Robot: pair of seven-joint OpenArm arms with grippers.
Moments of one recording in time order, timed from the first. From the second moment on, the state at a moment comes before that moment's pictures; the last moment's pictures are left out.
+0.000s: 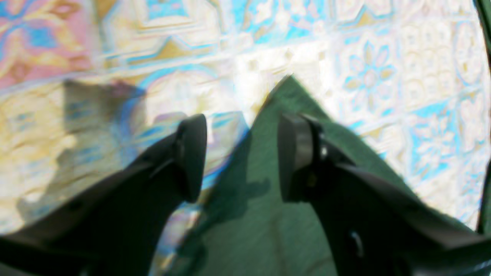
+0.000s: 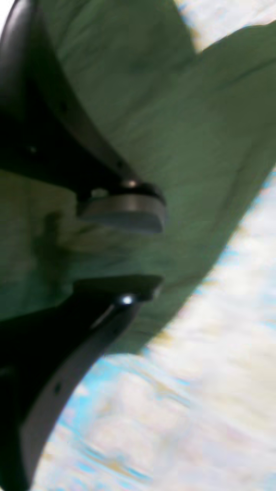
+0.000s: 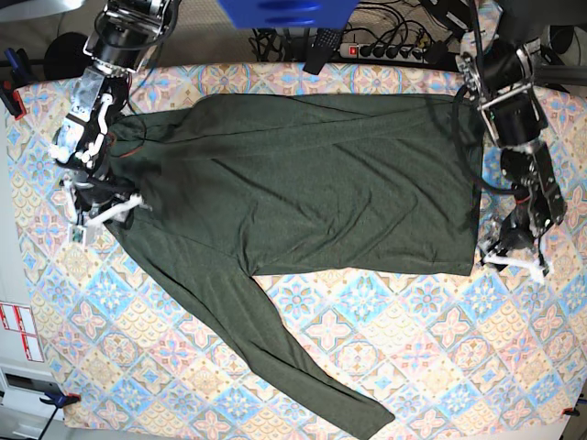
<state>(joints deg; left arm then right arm) -18.5 -16.5 -25.8 53.7 -24.6 -5.2 41.2 -2.9 3.7 27.9 86.3 10.5 17.3 -43.0</state>
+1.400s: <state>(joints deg) -8.3 -13.4 -12.9 60.2 -23.6 -5.6 26.9 10.3 13.2 14.1 67.2 9.8 16.9 -42.4</state>
